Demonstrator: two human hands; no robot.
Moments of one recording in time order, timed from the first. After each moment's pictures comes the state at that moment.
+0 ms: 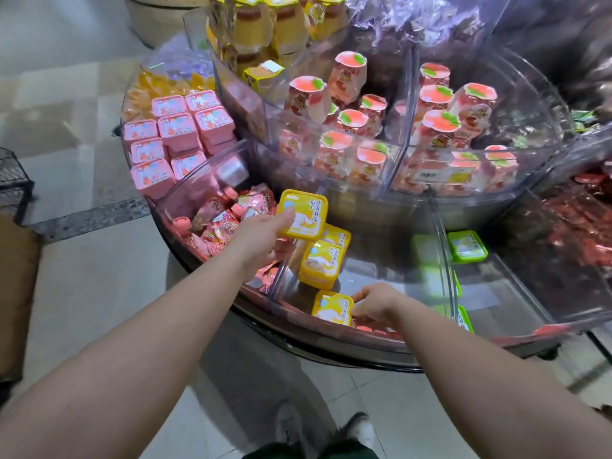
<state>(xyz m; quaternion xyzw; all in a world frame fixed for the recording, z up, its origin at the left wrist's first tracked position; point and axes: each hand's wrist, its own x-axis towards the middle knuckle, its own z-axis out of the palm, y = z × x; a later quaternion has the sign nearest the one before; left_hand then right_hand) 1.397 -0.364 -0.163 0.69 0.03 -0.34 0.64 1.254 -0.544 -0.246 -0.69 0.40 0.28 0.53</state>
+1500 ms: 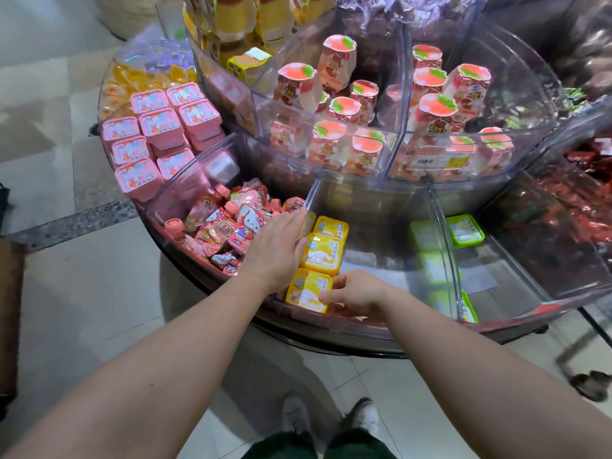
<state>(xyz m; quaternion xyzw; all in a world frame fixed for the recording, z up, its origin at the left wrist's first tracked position) 1.393 -0.366 -0.220 0.89 -0.41 -0.03 0.21 1.274 -0.510 -0.240 -0.70 0.33 0.28 0.57</state>
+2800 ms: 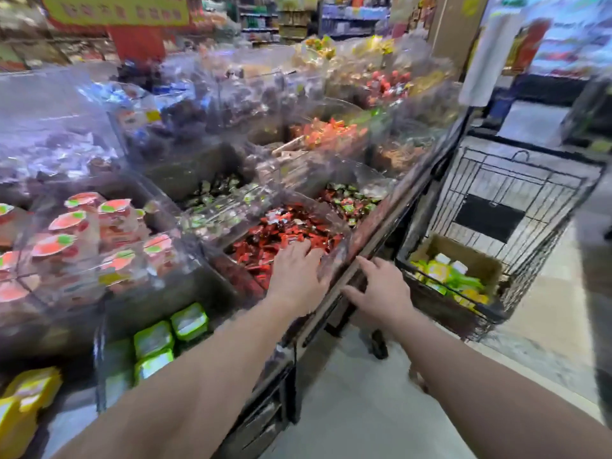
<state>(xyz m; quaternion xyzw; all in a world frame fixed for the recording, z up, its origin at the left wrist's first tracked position) 1.041 -0.856 -0.103 0.79 -0.58 0.02 0.17 0.888 -0.933 -0.115 -0.85 0.50 -0.11 0.15</state>
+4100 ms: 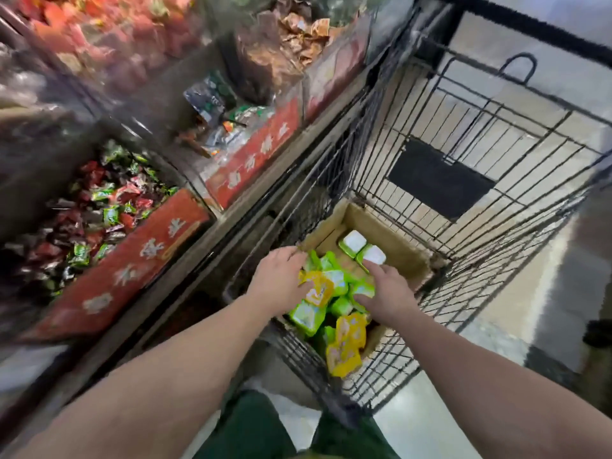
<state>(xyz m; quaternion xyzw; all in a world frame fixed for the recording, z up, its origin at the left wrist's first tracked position) 0.847 -1.401 -0.282 0.79 -0.57 -0.22 0.03 0.649 -1.502 -0.299 -0.79 0.52 0.14 0.29</state>
